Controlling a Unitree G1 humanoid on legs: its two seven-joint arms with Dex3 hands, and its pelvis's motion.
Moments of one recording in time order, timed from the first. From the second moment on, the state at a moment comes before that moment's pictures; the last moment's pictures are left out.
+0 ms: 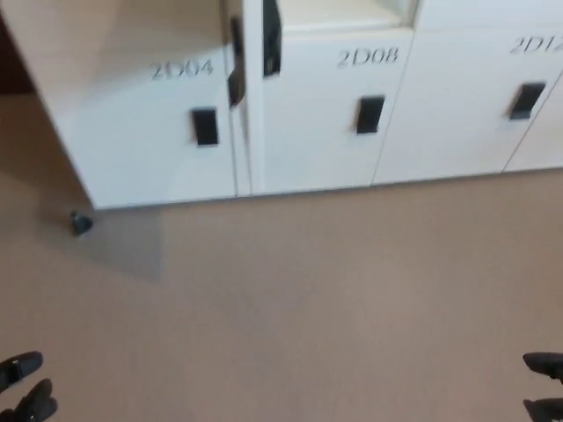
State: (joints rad) left_arm -0.07 0.41 0.28 0.98 -0.16 -0.14 -0.23; right_arm 0.01 -0.37 0.00 0.86 -0.19 -0.31 -0.16
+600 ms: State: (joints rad) left_arm -0.07 0.40 0.25 0.99 -0.15 -0.16 -0.23; right_arm 0.00 -0.37 0.00 0.86 -0.20 -0.32 -0.17
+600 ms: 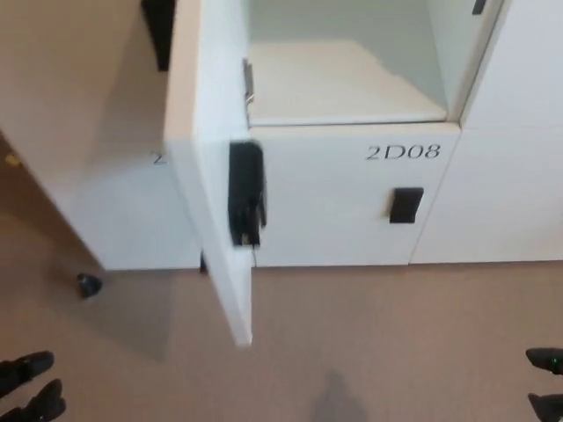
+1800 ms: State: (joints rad) left_arm -0.09 0.42 0.23 0.97 -0.12 -0.18 -0.22; right_arm -0.01 -0.36 -0.01 0.88 -0.19 -0.32 -0.18
